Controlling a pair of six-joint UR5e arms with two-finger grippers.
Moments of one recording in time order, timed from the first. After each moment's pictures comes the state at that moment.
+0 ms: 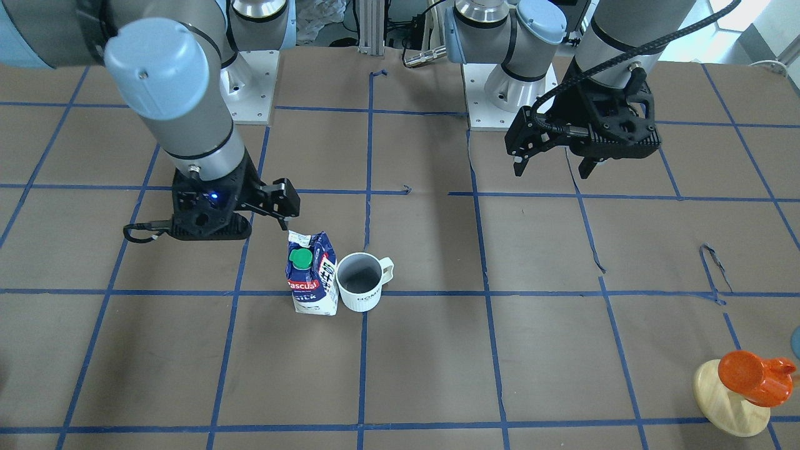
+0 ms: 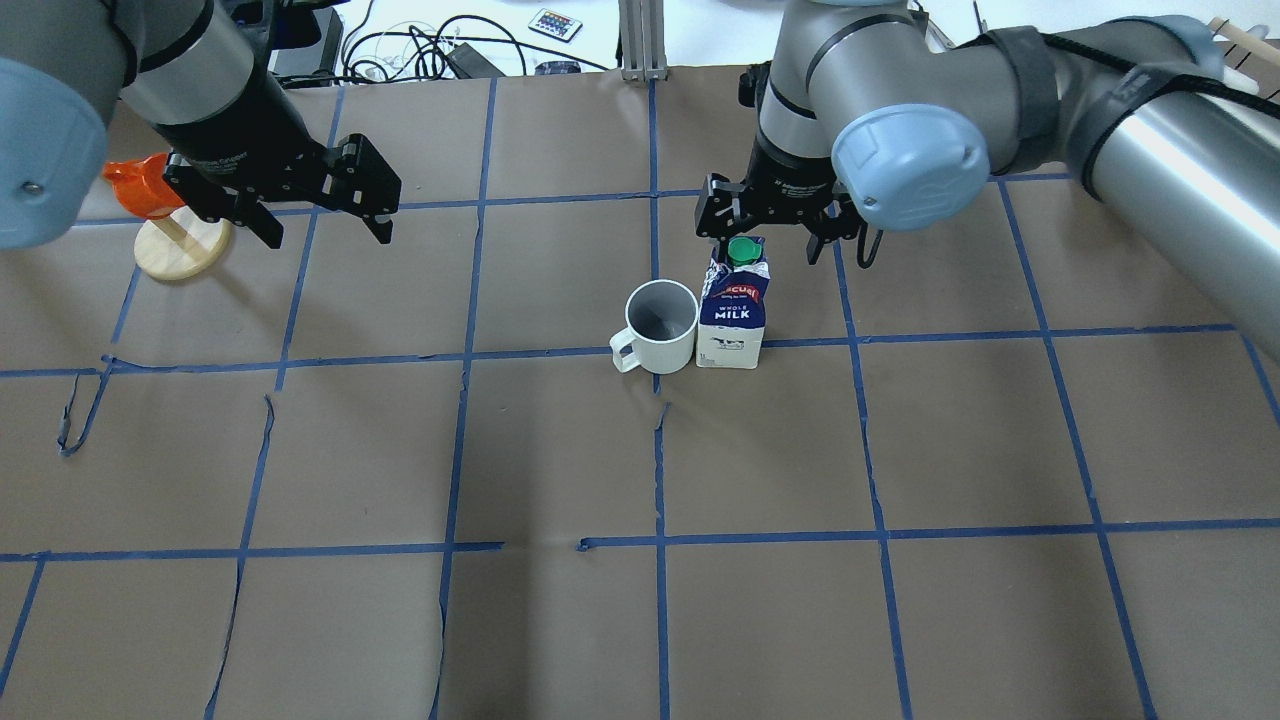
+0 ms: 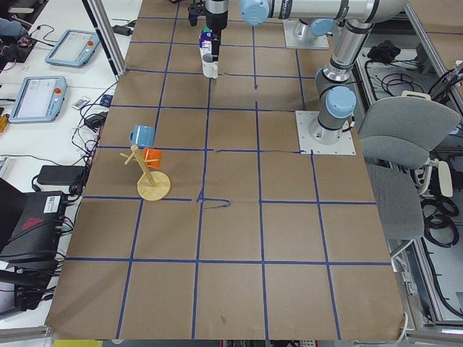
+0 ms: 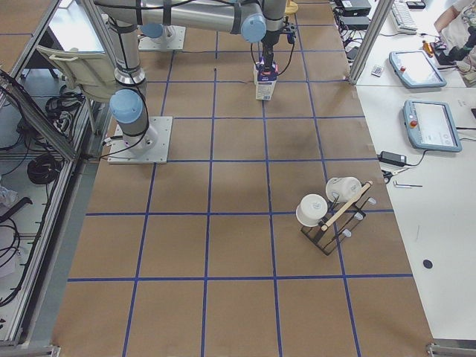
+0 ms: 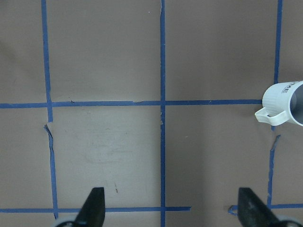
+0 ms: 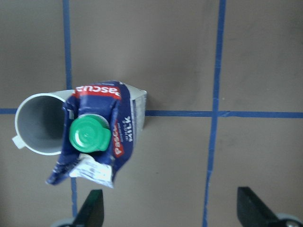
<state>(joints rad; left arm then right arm) -1.54 -1.56 -1.58 -1.52 1.56 0.03 1.67 -1.40 1.57 -1.70 -1.54 0.05</state>
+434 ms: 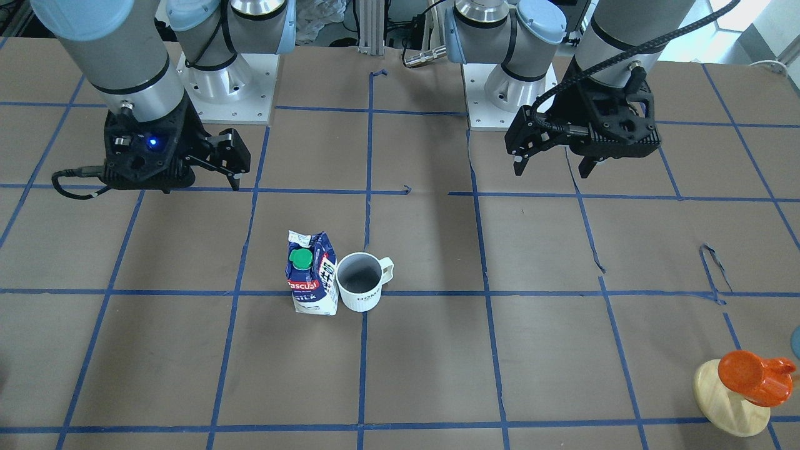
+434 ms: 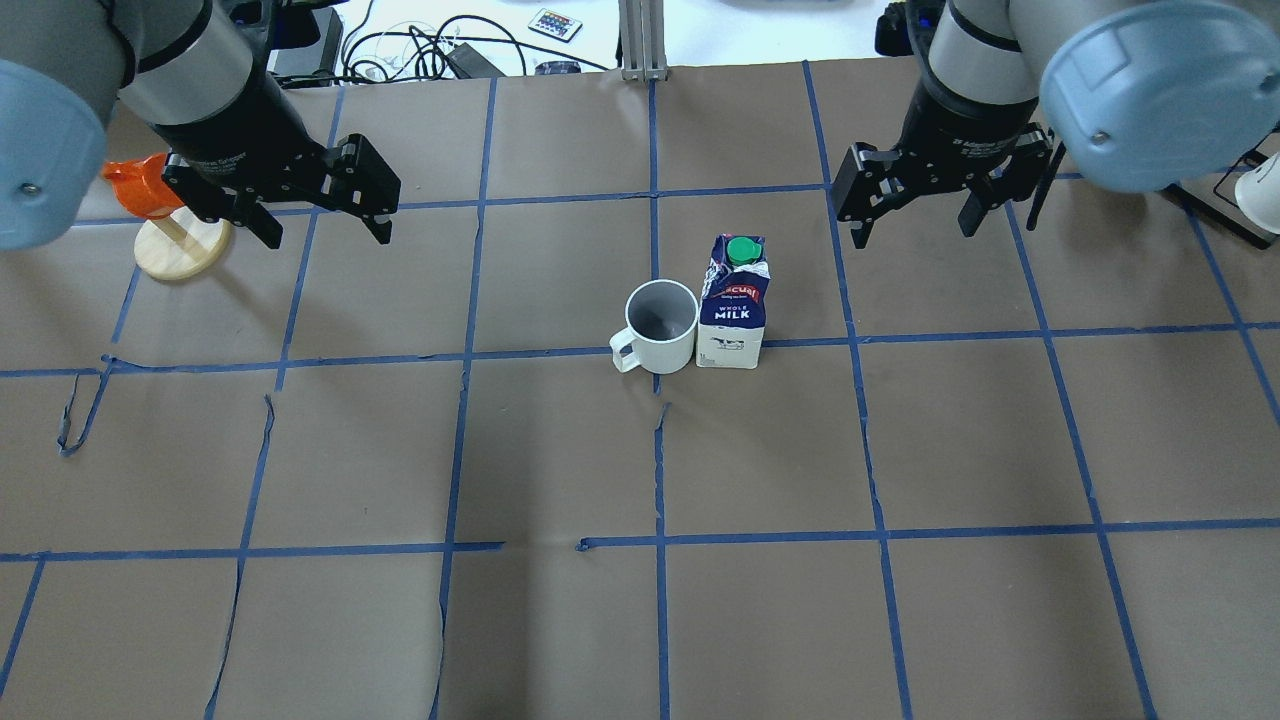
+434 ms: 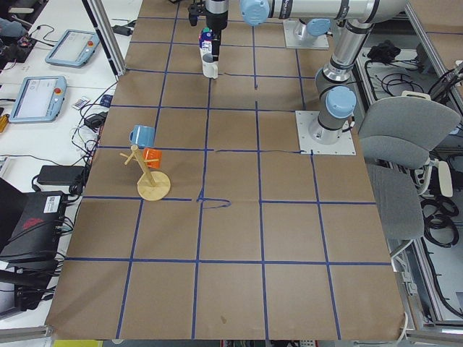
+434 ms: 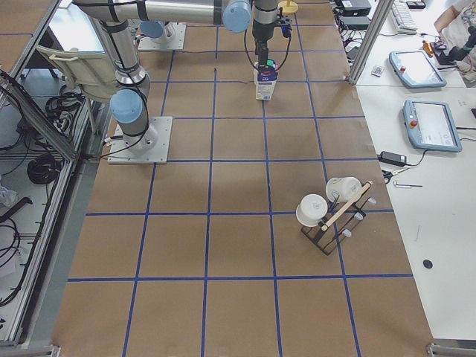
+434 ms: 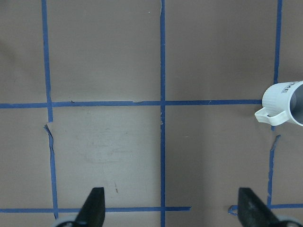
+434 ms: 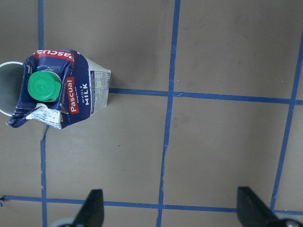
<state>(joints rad) -1.54 -1.56 -1.58 -1.52 1.56 0.03 1.59 -1.51 1.58 -1.61 -1.58 -0.05</state>
